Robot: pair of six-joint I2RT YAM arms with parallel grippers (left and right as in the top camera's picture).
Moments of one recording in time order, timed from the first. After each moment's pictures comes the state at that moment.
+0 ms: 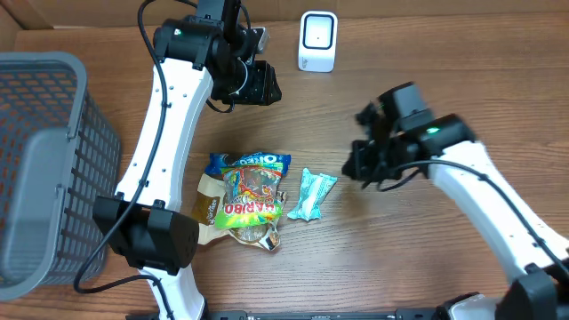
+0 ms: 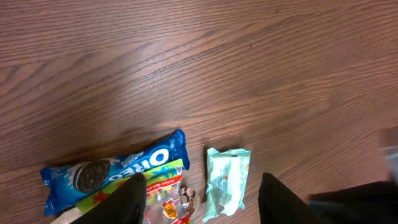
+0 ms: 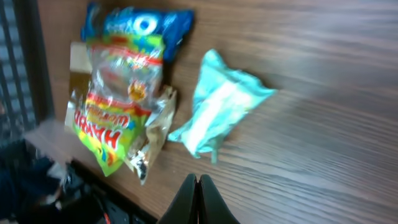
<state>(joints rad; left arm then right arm) -0.23 1.97 2.10 -1.36 0.33 -0.12 0.39 1.56 1.22 -0.91 -0.51 0.35</state>
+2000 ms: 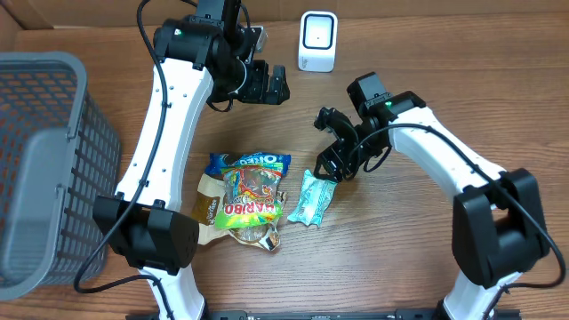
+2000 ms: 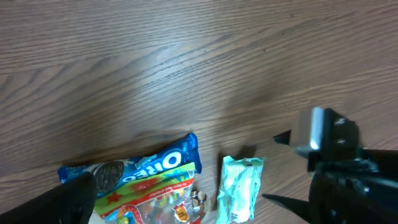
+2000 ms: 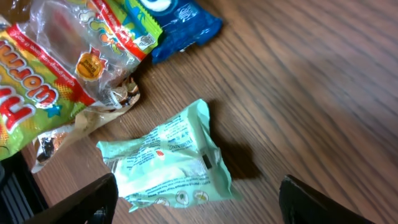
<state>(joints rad) -0.23 1.97 2.10 -1.35 0.27 -0.12 0.40 1.92 1.39 -0.90 -0.54 -0.35</state>
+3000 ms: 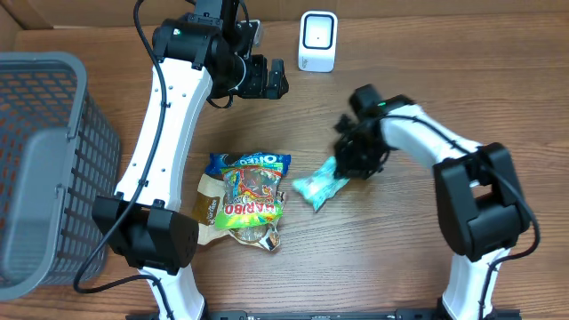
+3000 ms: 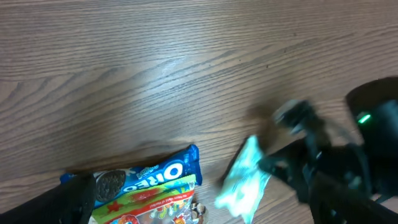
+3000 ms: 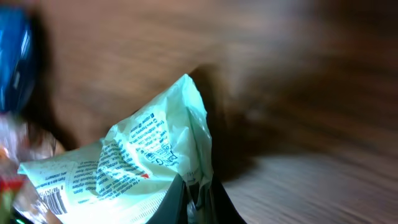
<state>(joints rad) -0.22 1.97 2.10 -1.31 0.26 -0.17 0.34 2.06 1.39 -0.92 -0.46 0.21</state>
